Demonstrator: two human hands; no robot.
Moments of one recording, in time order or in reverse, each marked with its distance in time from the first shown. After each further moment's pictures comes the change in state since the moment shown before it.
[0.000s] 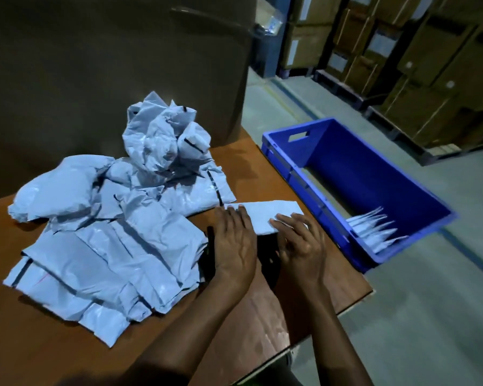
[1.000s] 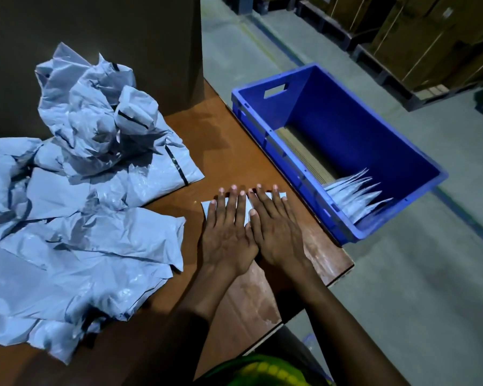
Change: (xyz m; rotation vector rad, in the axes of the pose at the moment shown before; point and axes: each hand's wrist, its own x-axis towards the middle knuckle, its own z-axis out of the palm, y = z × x) left_hand 0.022 0.056 0.064 -0.567 0.051 0.110; right_hand -0.003 0.031 0.017 -0.176 -0.643 0.196
